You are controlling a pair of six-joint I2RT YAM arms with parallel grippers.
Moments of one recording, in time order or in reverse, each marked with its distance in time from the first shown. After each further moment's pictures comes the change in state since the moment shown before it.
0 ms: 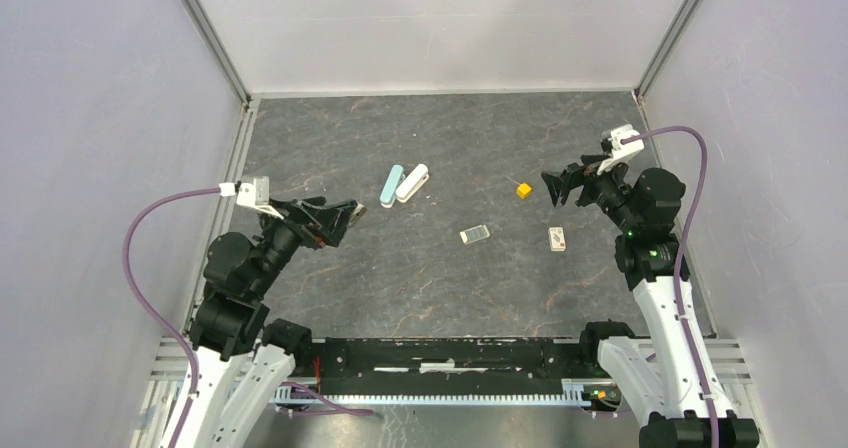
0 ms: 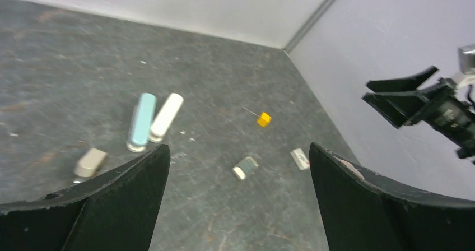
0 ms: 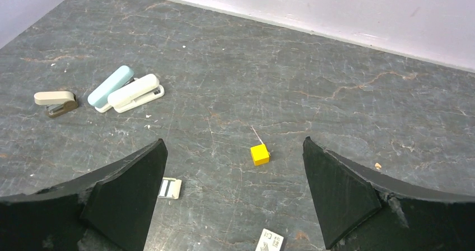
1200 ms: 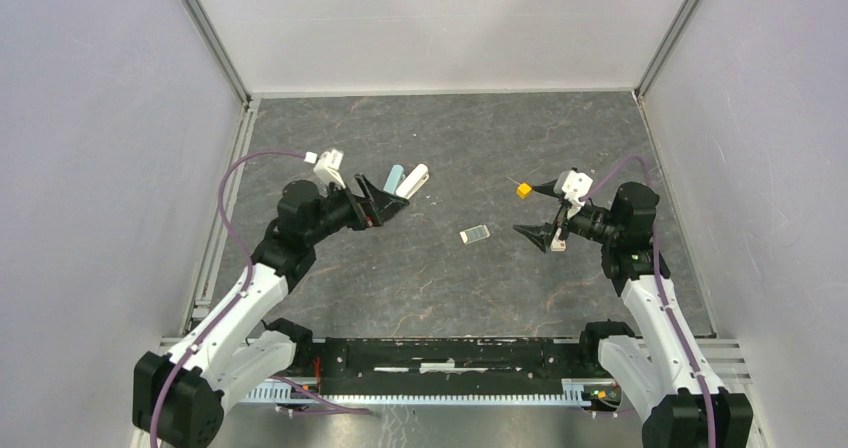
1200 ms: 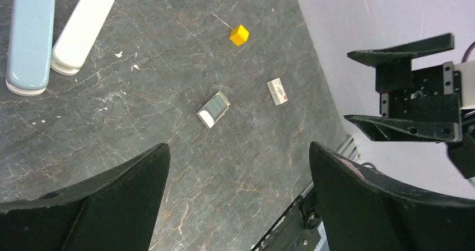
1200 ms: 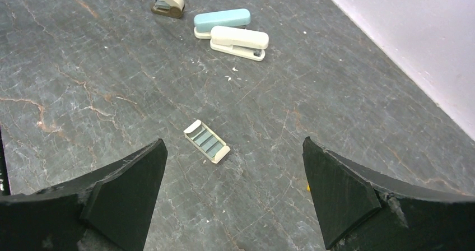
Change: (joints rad) left arm -0.076 0.518 -0.122 0.360 0.254 -0.200; right arm 0.015 0.034 -0.202 0.091 -0.556 -0.426
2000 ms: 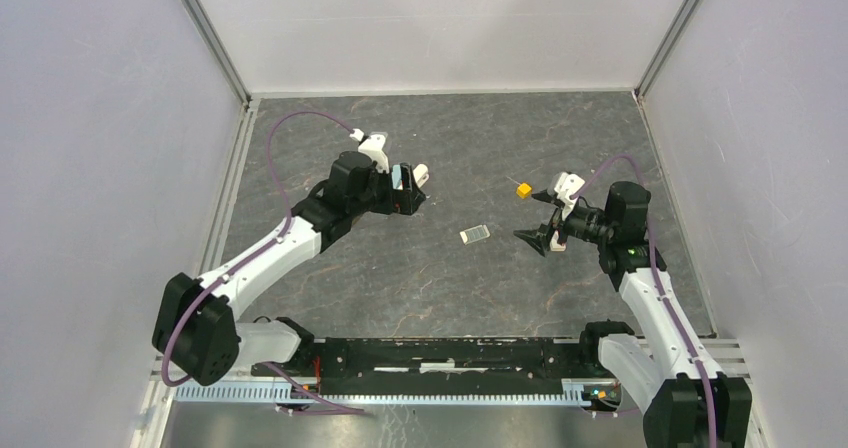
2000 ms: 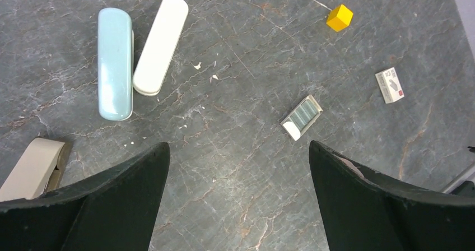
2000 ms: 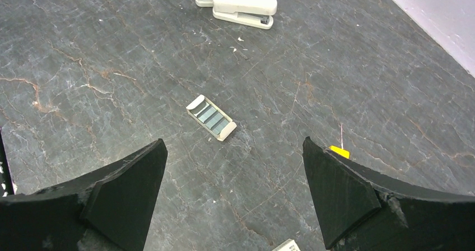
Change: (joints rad) left arm -0.164 0.344 0.269 -0.188 -0.331 0.313; right arm 0.000 0.056 -0.005 -0.085 0.032 -0.070
